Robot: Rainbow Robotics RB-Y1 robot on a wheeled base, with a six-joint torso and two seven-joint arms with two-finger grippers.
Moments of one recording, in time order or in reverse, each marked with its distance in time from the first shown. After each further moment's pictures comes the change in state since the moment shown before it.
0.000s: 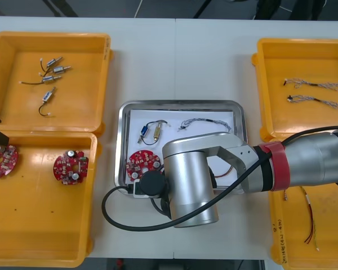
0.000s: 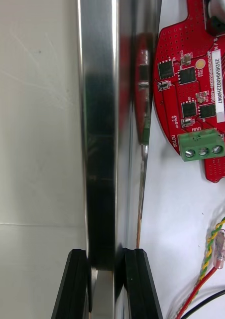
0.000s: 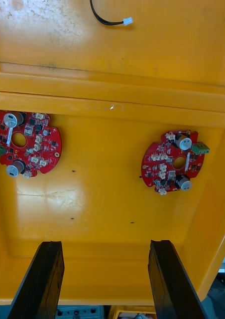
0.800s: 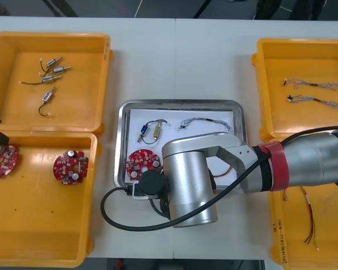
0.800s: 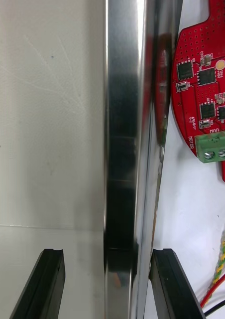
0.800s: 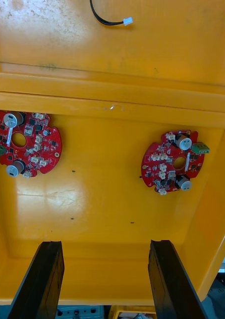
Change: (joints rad) right arm 0.000 0.004 0.000 0.004 -0.021 -0.008 0.000; left arm 0.000 0.000 0.000 0.000 0.000 0.000 0.000
